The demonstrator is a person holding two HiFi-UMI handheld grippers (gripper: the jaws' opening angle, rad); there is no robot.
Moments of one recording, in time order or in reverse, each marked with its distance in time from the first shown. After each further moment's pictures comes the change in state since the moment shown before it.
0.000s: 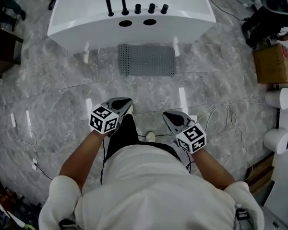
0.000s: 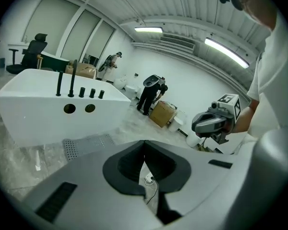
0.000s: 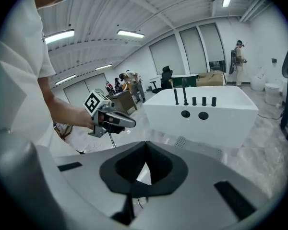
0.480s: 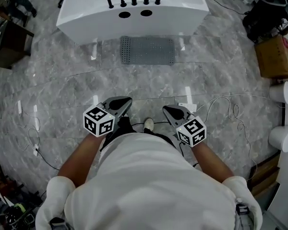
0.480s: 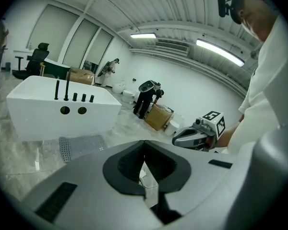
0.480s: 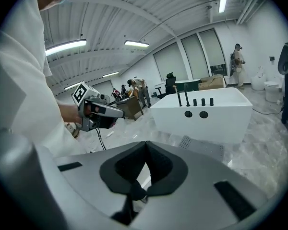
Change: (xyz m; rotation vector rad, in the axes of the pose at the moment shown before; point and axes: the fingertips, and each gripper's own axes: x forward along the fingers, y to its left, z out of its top) left arm -0.048 -0.196 -0.026 0.011 -0.065 0.032; right arm -0.128 0.050 -0.082 -0.005 -0.096 0.065
